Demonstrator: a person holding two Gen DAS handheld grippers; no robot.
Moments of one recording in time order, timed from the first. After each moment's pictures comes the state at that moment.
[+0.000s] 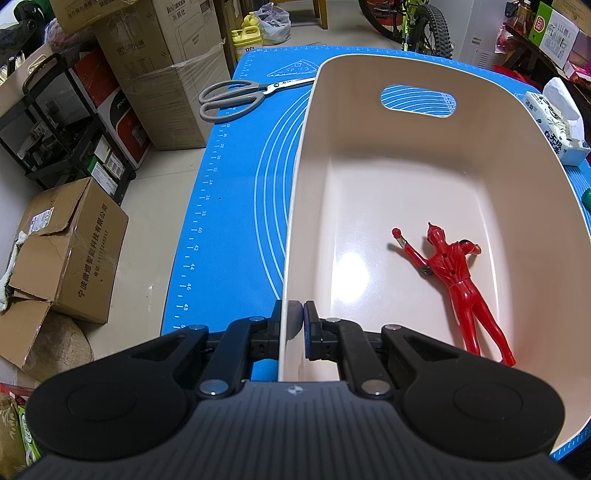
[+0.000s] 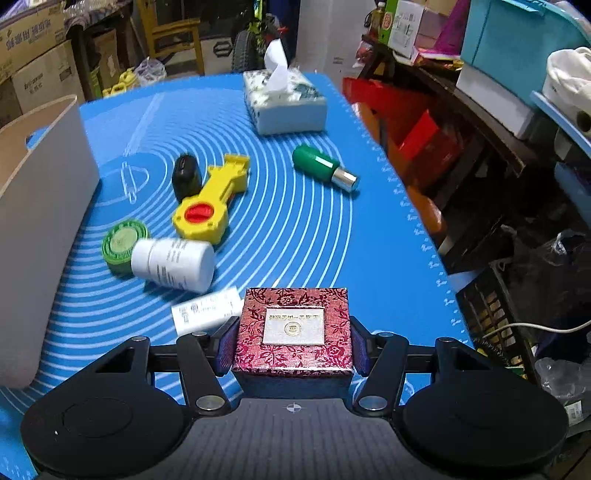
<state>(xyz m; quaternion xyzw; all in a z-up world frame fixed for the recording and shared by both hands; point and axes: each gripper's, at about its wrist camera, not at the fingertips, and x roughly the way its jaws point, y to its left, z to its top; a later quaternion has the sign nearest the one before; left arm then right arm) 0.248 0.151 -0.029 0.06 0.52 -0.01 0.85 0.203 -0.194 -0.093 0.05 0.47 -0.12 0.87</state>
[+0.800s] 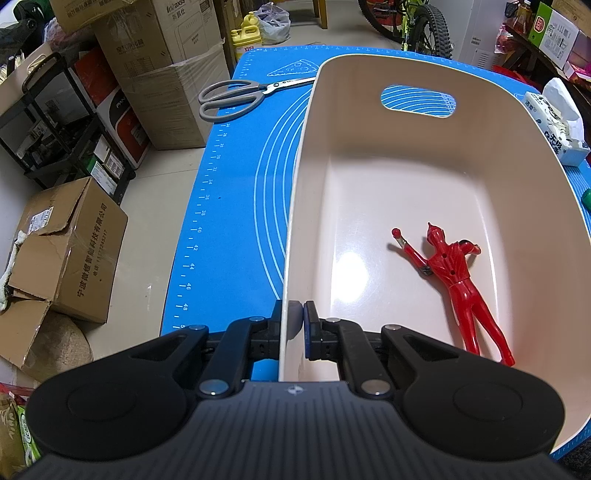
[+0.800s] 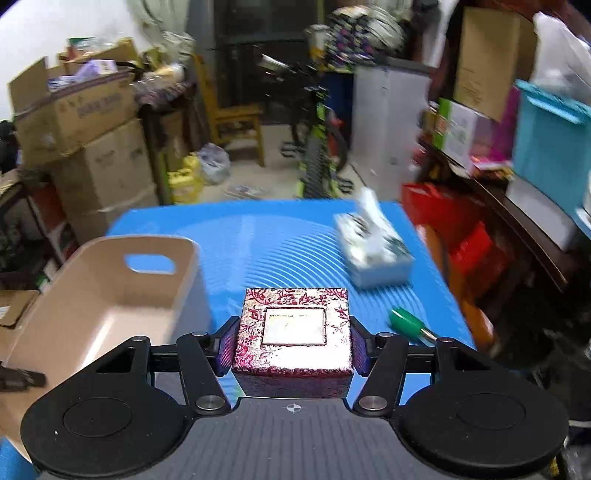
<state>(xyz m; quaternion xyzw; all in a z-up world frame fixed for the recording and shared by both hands) 0.248 0.151 -0.030 0.06 0.52 -0.01 0.85 0.249 -0.120 0.012 0.04 0.33 -0.03 0.94</state>
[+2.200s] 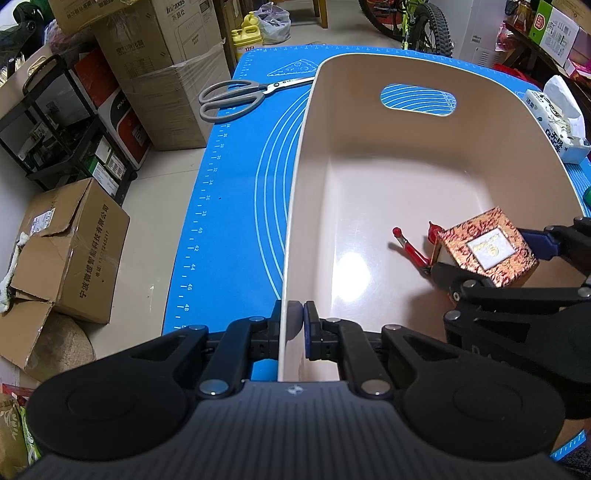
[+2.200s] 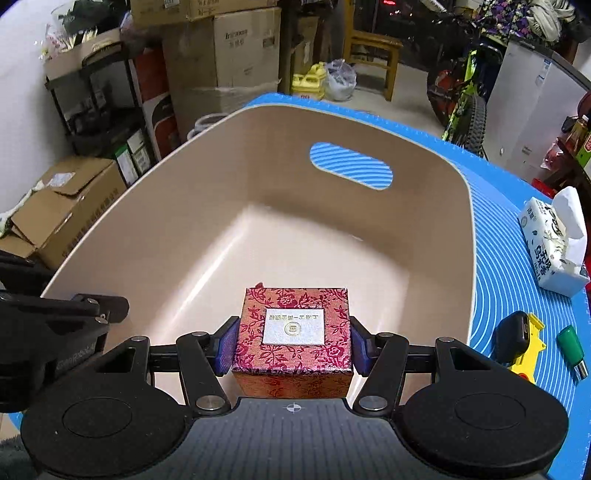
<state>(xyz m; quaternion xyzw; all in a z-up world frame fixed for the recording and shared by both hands) 0.248 0.150 -0.031 0.06 0.52 0.00 0.85 0.309 0.054 -0.057 -0.07 0.46 0.12 0.88</state>
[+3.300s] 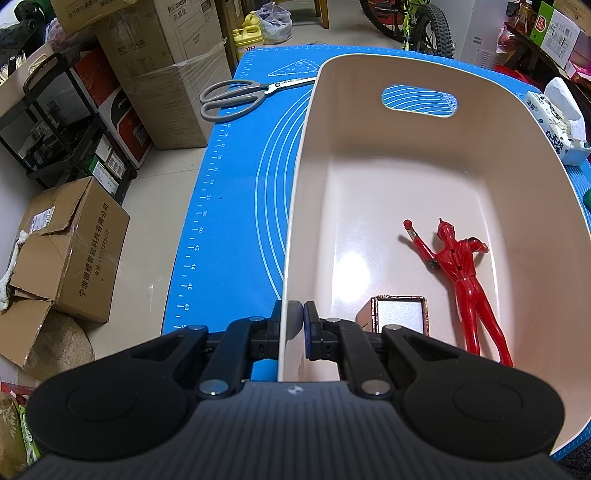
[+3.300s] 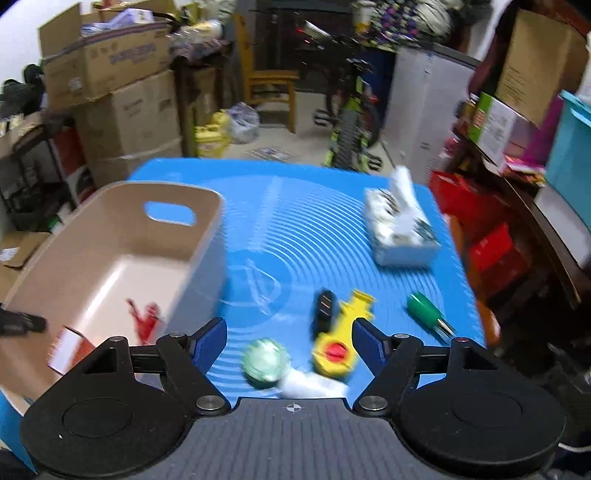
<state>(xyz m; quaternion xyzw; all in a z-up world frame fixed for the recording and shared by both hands) 0.248 0.152 -0.029 0.06 0.52 0.00 0.85 0.254 -0.120 -0.001 -0.01 0.40 0.00 0.92</state>
